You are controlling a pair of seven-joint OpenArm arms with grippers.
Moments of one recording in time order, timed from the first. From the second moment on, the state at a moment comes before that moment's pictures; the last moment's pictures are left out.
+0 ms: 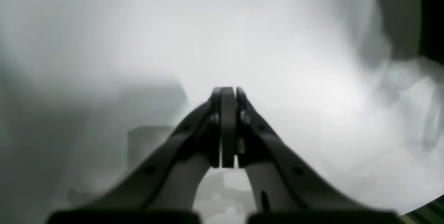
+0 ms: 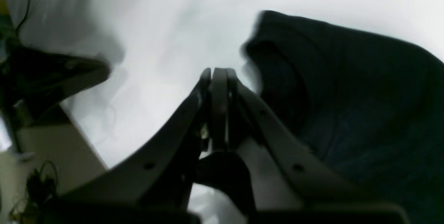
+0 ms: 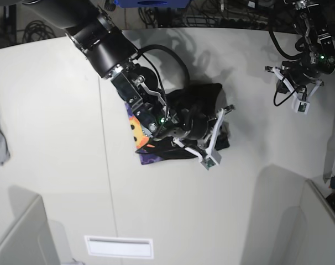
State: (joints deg) left arm 19.9 -18.4 -28.5 103.5 -29.1 -27.9 64.6; right arm 17.2 -4.6 -38.0 84.3 31.0 -0.1 -55.5
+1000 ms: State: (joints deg) left arm 5.3 -3.4 -19.6 89.2 -43.5 -27.3 64.3; right arm -0.3 12.7 -16.6 106.2 31.2 -0.1 -60.7
